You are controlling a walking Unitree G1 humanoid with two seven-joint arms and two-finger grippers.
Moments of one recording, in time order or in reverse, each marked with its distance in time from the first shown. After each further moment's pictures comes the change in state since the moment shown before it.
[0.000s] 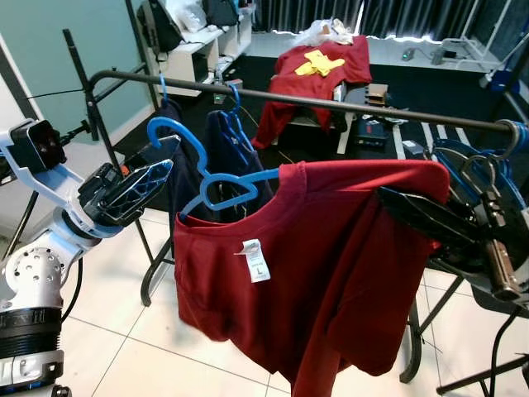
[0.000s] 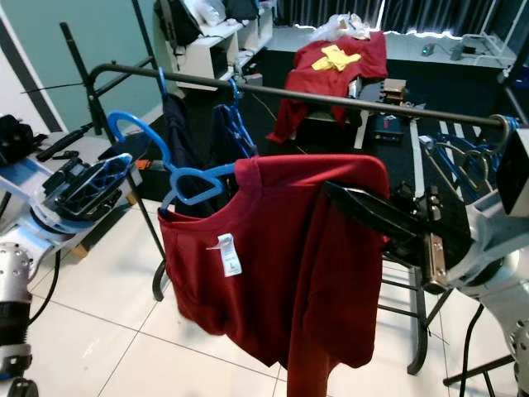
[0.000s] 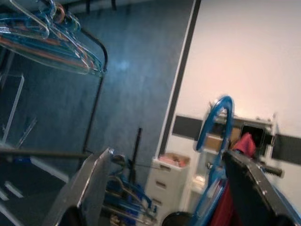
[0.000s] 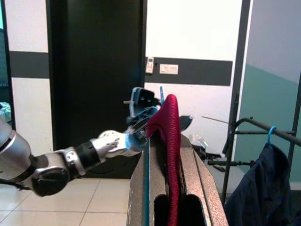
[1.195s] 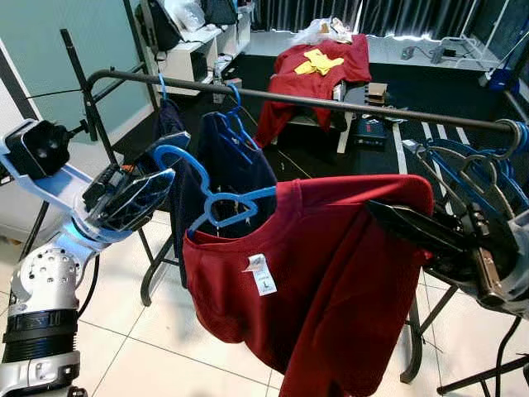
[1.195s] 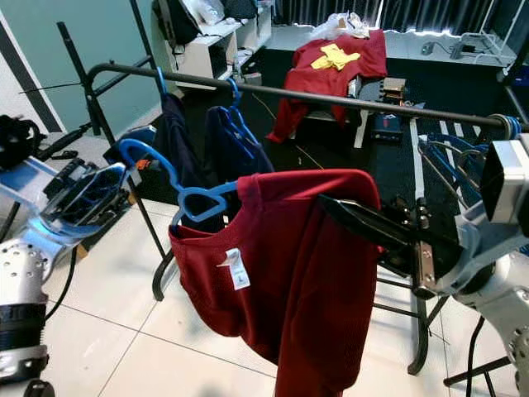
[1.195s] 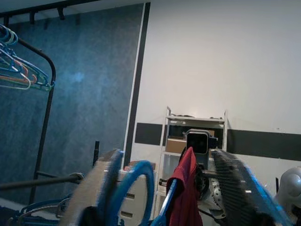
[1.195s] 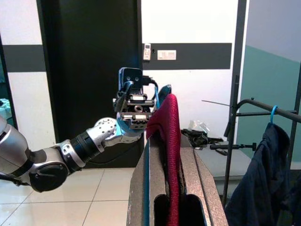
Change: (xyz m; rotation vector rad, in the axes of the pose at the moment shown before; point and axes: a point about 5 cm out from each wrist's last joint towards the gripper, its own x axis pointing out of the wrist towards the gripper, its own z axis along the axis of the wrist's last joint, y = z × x) left arm 0.013 -0.034 -0.005 -0.036 -0.025 -0.286; right arm -0.002 0.001 -0.010 0.040 0.057 -0.017
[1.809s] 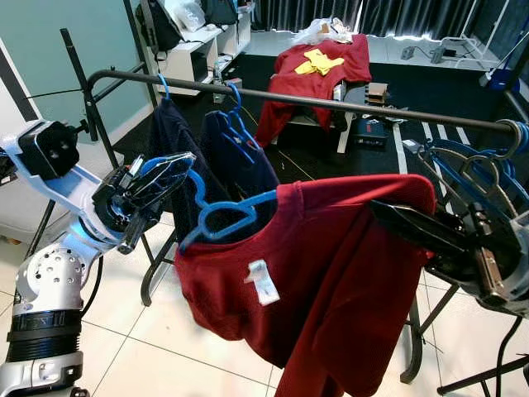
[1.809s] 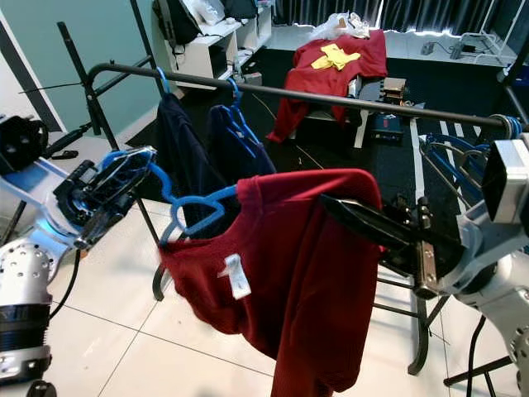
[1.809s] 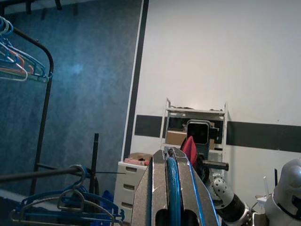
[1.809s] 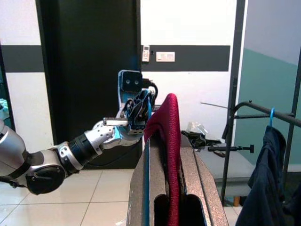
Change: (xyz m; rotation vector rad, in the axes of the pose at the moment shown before) left arm 0.004 0.000 -0.005 0.003 0.043 -0.009; right arm 0.001 -0.002 0.004 -0.015 -0.009 -0.010
